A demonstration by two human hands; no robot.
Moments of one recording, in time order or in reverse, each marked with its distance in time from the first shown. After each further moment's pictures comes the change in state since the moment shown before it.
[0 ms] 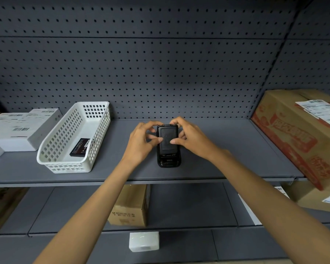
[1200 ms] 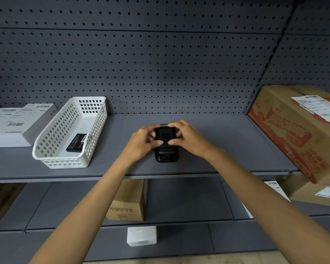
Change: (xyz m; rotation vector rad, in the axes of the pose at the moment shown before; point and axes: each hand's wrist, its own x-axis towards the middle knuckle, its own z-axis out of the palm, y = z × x) left_hand 0.003 -0.020 0.009 0.097 -0.189 -0.081; right_hand -0.006 0.009 0.011 -0.046 -0.052 0.103
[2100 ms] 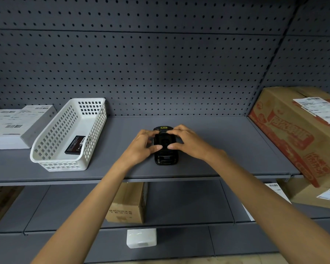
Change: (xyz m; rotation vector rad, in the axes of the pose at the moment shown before) left_hand -0.006 0.005 -0.001 0.015 -0.097 -0.075; right_hand 0.003 0.007 0.000 -0.107 -0.114 0.014
